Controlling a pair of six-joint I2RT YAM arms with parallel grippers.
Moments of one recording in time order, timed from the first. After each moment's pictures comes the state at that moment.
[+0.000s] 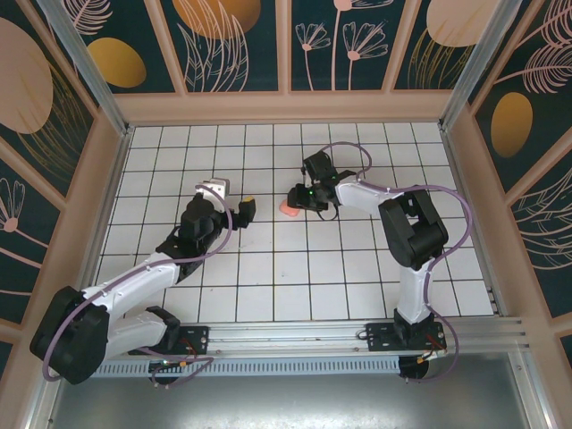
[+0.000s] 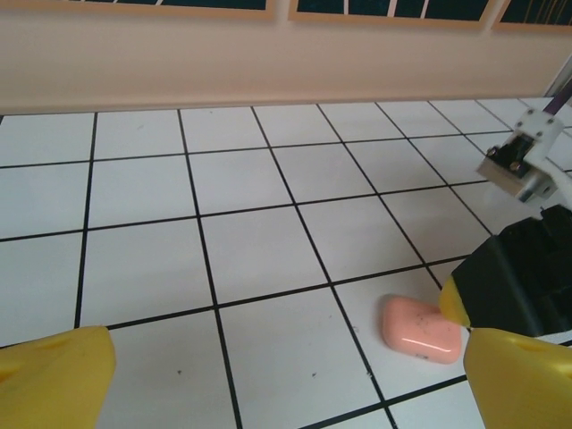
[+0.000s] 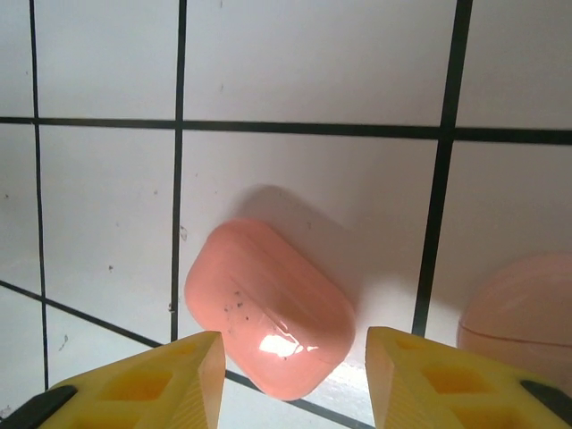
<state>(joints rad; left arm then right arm) -0.55 1.14 0.50 0.32 -0.18 -0.24 0.56 1.95 1.30 -0.36 -0.23 0.55</state>
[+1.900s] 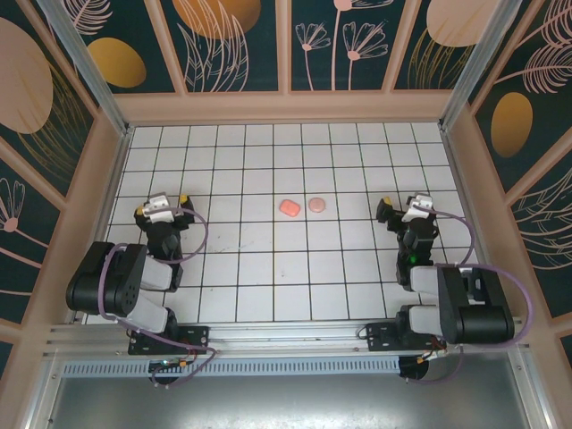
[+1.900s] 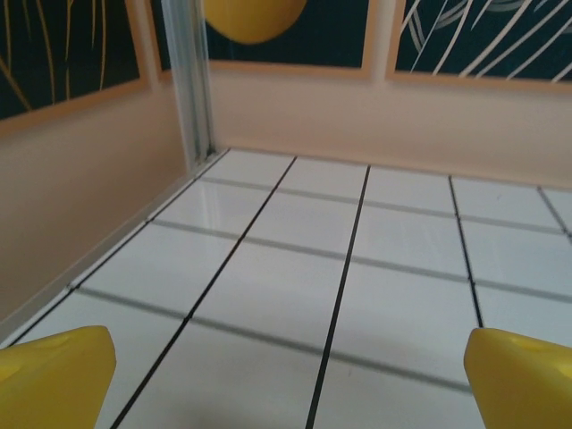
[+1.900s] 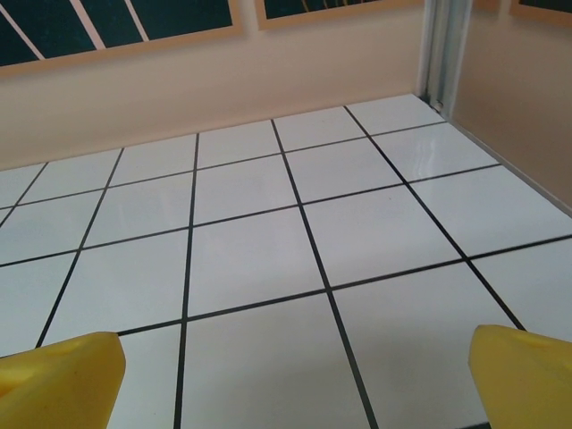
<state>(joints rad) -0.08 1.53 0.17 1.28 -0.35 -0.07 0.02 1.32 0.14 1.00 0.11 0.13</state>
